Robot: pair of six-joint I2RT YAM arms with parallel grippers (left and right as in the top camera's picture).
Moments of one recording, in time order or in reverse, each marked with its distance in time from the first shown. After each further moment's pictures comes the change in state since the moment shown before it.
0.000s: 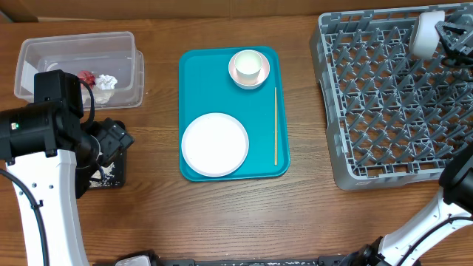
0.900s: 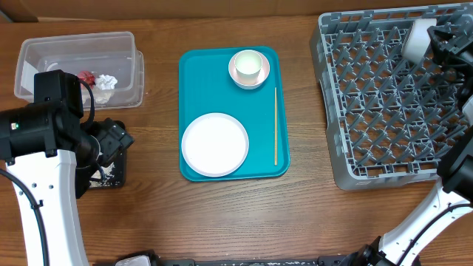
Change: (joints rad) left arm 0.000 0.000 0.000 0.000 0.000 0.000; right arm 0.016 0.129 0.000 0.175 0.091 0.200
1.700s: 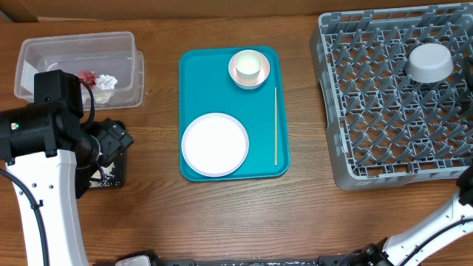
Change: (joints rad) left arm 0.000 0.000 0.000 0.000 0.000 0.000; right arm -0.194 -0.054 0.001 -0.189 -0.054 -0.058
